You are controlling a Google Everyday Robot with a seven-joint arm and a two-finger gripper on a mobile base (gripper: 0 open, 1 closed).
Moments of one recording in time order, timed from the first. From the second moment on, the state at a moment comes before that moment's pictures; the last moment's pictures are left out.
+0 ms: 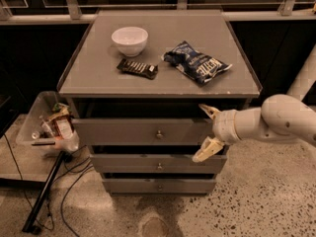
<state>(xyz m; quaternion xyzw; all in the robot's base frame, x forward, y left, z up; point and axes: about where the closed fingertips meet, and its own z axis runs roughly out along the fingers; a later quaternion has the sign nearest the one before) 0.561 -0.148 0.692 -0.60 0.67 0.12 0.42</state>
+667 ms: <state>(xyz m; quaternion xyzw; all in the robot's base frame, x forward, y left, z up) 0.604 -0.158 0.677 -0.62 0.65 0.11 0.42</state>
